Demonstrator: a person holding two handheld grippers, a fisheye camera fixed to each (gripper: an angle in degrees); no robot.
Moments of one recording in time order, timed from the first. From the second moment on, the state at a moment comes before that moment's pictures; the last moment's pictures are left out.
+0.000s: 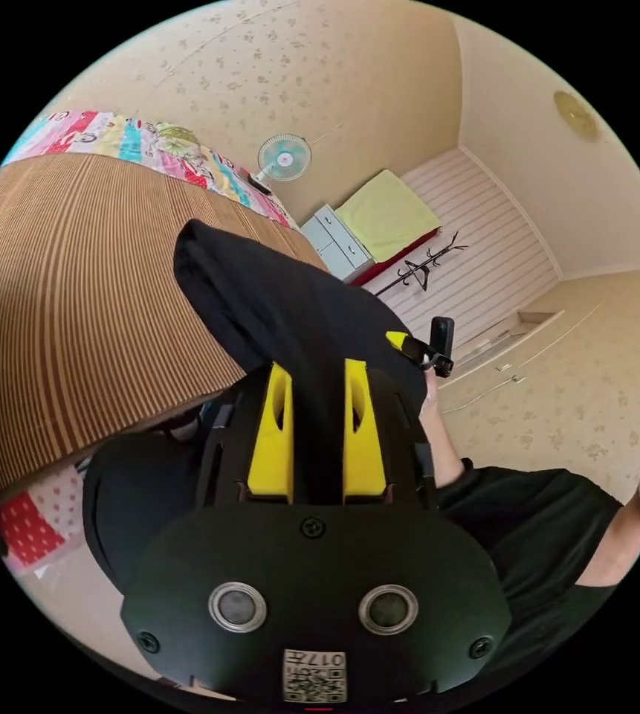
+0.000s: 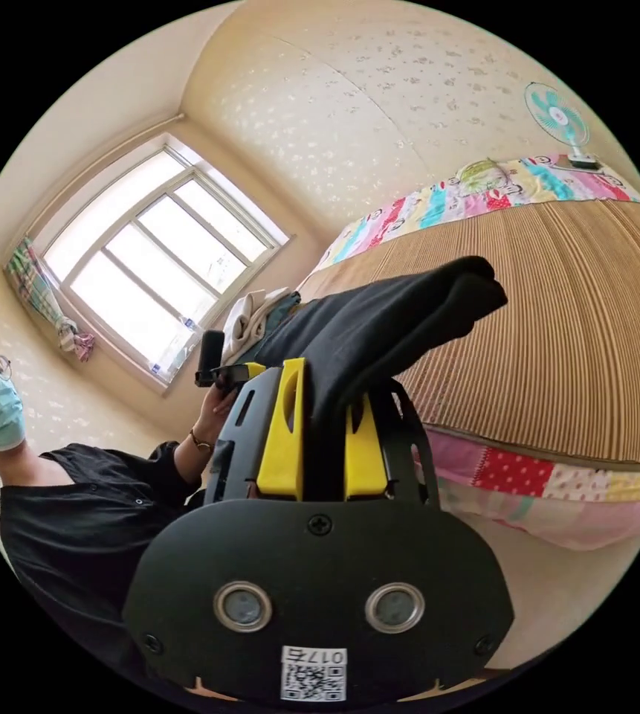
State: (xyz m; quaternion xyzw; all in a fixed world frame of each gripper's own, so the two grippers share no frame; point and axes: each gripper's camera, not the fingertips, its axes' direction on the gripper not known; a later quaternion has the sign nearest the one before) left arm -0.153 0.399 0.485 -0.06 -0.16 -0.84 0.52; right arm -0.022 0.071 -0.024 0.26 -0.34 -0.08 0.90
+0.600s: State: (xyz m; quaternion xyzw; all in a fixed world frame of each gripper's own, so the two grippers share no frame) left arm 0.078 0.219 0.410 -0.01 -0.27 -0.83 0.49; right arm -0.258 -0.097 0.072 0.16 -0.03 -0.08 0.98
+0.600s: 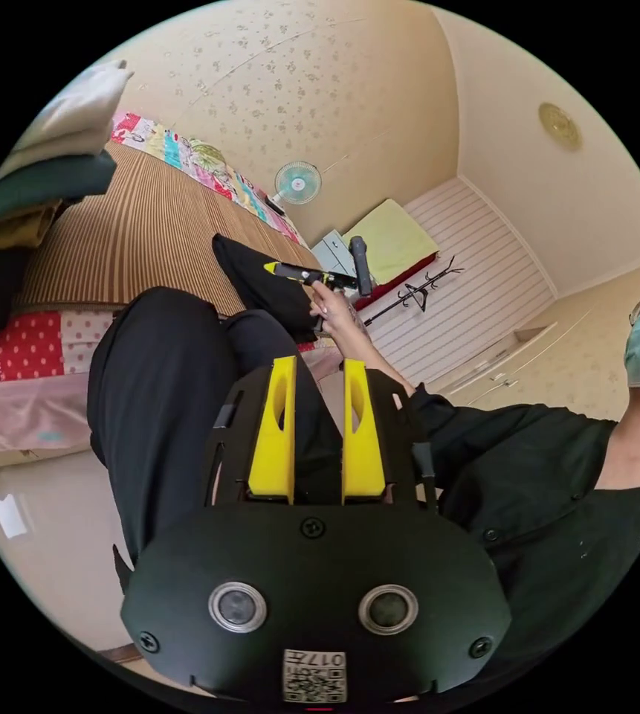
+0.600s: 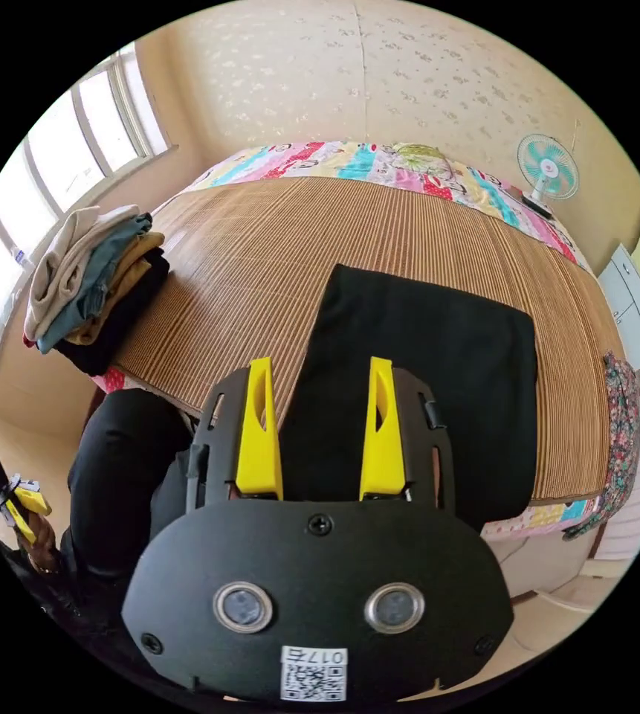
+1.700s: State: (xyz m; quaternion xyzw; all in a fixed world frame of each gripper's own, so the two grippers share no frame) left arm 0.077 0.181 0.222 -0.14 -0.54 -0.70 0.44; right arm 0.003 0.285 0.085 0.31 -0.36 0.13 0.87
